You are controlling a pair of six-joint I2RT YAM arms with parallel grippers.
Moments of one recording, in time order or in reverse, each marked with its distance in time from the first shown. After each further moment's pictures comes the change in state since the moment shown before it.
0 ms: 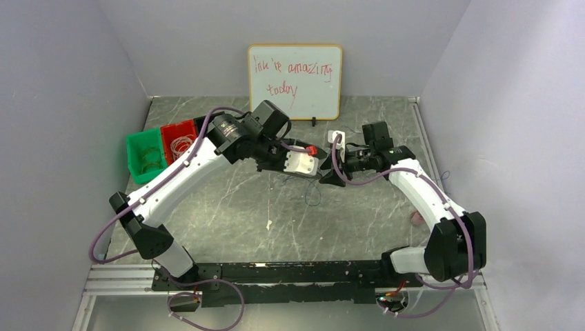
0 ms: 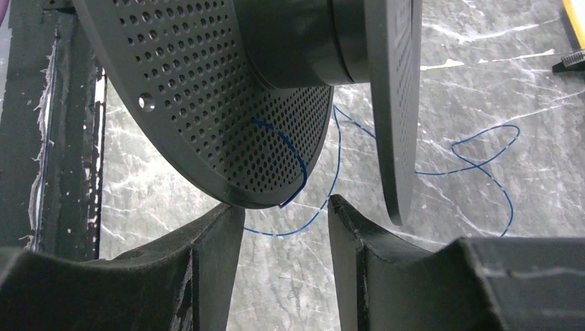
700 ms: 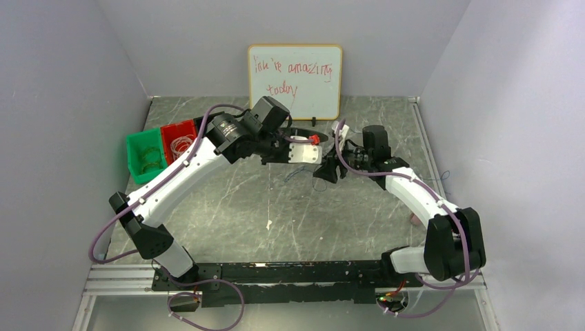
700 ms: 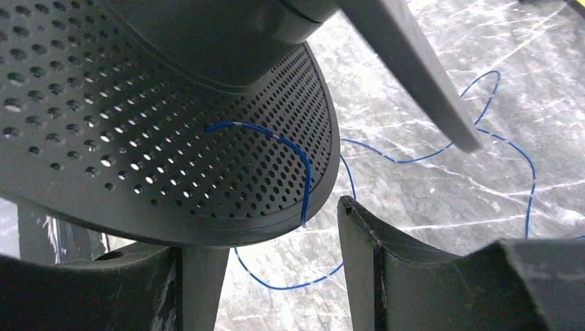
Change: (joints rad) left arm 0.001 0.000 0.007 0.103 -0.082 -0.071; right arm 0.000 0.007 -0.164 0.436 0.099 0.518
